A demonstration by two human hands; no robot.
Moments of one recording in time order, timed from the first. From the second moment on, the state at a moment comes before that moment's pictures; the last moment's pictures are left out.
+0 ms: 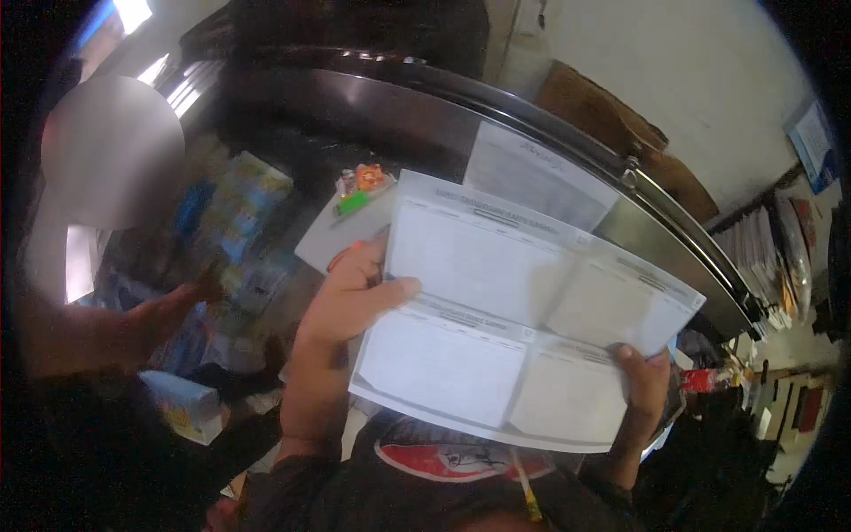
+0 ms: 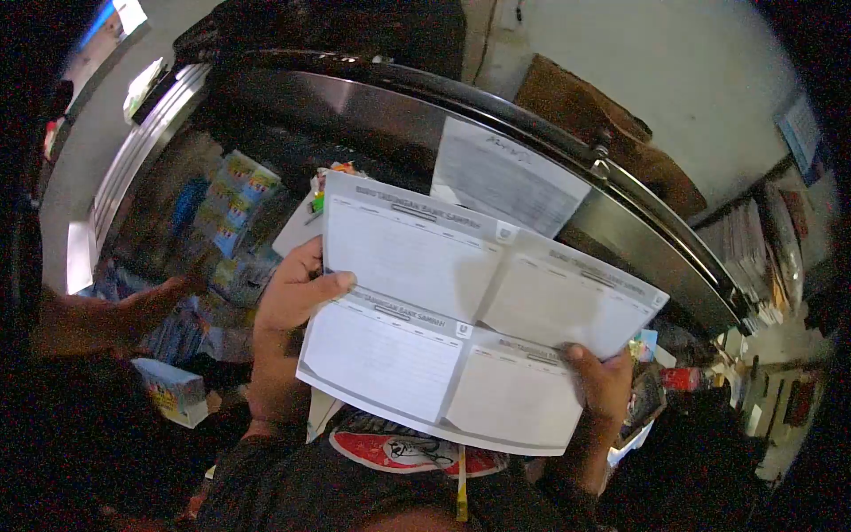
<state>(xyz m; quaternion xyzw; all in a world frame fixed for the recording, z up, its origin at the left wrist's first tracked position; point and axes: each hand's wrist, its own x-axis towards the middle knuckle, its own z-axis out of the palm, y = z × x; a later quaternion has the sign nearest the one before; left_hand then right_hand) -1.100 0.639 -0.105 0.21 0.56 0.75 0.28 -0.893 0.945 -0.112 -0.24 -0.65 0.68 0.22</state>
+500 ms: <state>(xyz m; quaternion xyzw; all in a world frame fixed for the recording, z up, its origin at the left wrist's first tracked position) -1.109 0.637 -0.147 0.38 0.44 0.78 0.25 -0.867 0.996 -0.092 0.02 -0.58 0.81 -0.08</state>
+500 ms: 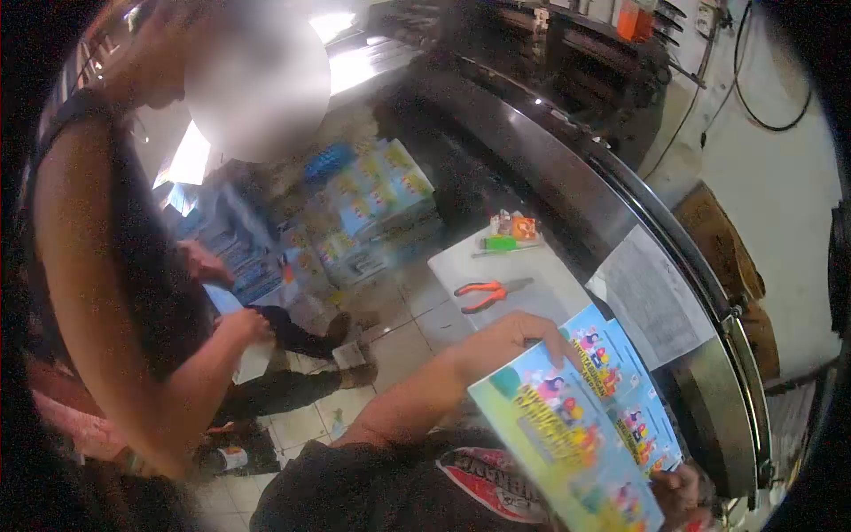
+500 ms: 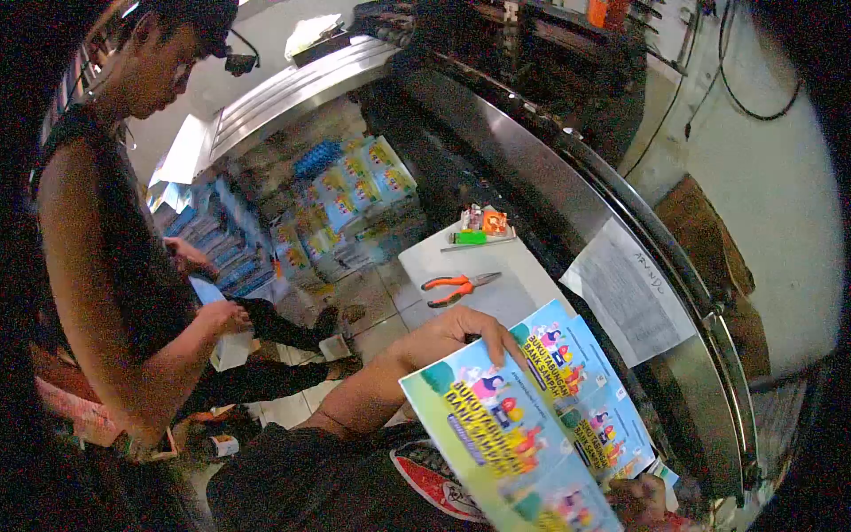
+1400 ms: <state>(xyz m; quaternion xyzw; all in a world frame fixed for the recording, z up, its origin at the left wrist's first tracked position) -1.124 0.635 -0.117 0.59 0.29 0.75 -0.04 -0.875 0.925 -0.088 0.08 -0.88 0.31 0.34</state>
